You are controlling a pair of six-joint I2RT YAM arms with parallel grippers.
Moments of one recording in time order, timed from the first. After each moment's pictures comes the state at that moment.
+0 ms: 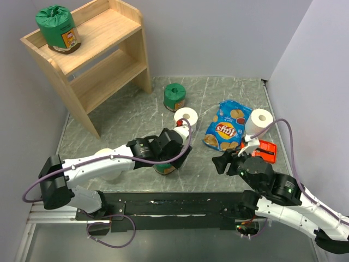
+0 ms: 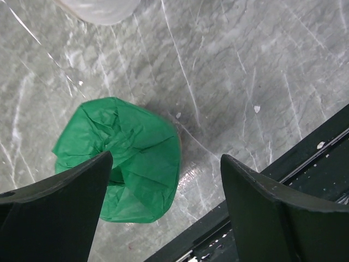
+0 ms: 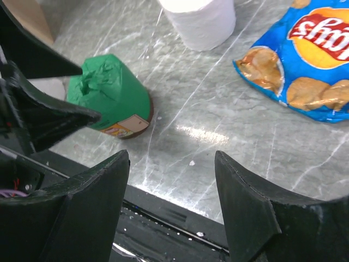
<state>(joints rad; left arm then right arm) -1.12 1.39 1.14 -0.54 -0.31 -0.29 1.03 0.40 0.71 -0.77 0.51 0.63</state>
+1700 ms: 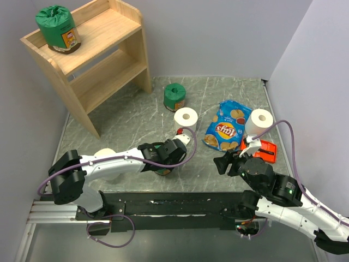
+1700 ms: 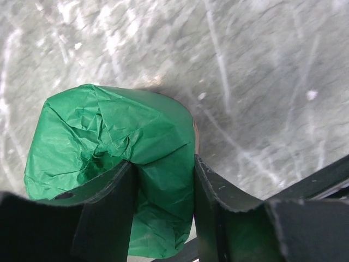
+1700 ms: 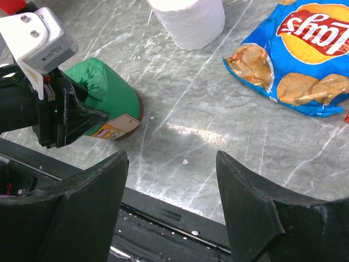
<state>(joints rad) -1.12 1.50 1.04 -0.49 -0.38 -0.34 1.03 0.37 0.70 -0.80 0.54 0.65</state>
